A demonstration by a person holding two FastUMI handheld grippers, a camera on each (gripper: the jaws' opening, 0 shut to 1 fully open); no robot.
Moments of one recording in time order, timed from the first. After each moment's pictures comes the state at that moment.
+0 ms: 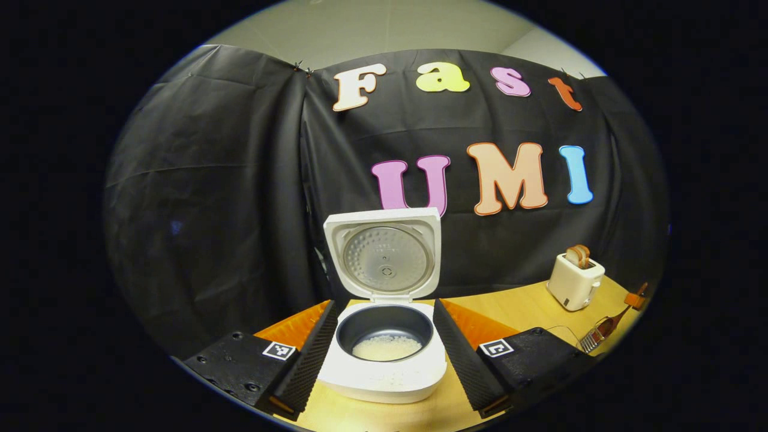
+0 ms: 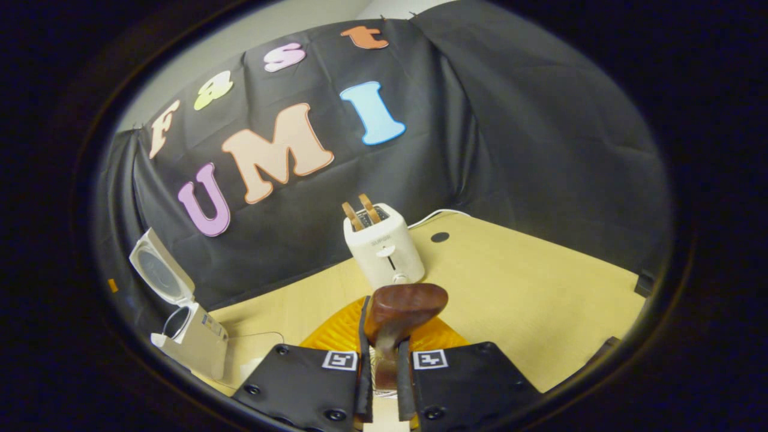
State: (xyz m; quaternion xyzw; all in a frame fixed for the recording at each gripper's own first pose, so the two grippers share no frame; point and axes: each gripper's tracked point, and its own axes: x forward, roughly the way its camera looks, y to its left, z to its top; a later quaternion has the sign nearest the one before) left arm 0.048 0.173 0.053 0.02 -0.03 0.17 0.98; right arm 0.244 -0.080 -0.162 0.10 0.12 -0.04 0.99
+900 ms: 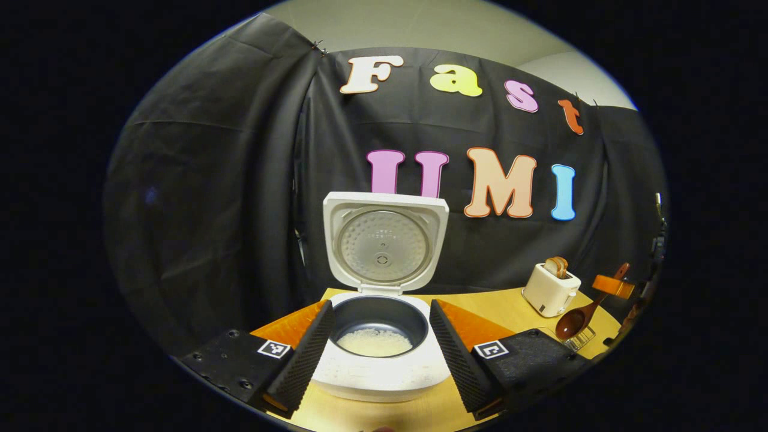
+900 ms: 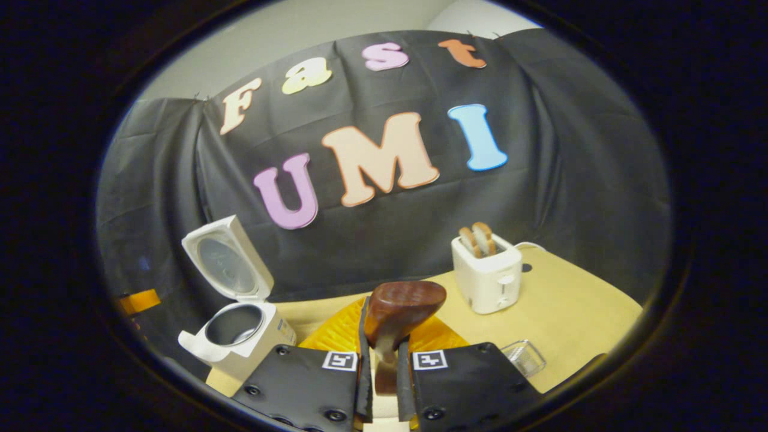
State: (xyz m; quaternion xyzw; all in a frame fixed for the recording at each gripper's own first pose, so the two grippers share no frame) left arm 0.042 0.224 0.026 -0.05 -0.02 0.12 0.99; right arm 0.226 0.152 -0.124 0.02 0.11 0.10 0.99
